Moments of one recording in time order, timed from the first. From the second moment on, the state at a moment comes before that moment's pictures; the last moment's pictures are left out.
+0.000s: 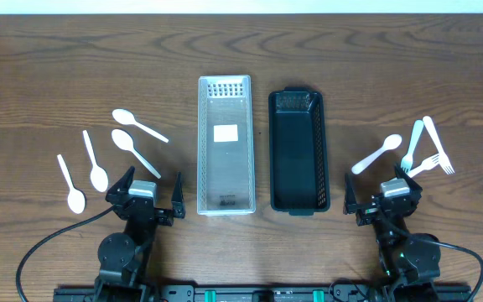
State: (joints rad) left arm -0.16 0.01 0.02 -0.12 -0.01 0.01; right arm 0.17 0.01 0.02 -0.09 0.00 -0.11
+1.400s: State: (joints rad) left arm -0.13 1.27 1.15 -0.86 -0.06 -0.14; right arm 0.10 1.26 1.24 -0.98 0.01 0.15
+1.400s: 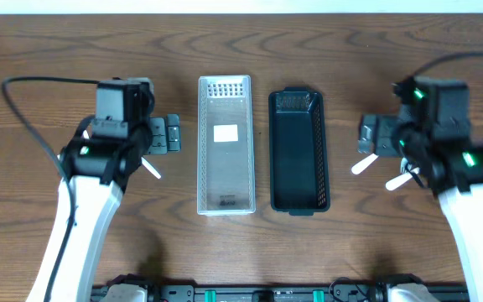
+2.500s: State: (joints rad) left arm -0.12 1.69 1.15 -0.79 -0.02 -0.18; right arm 0.13 1.78 1.24 -0.90 -0.09 0.17
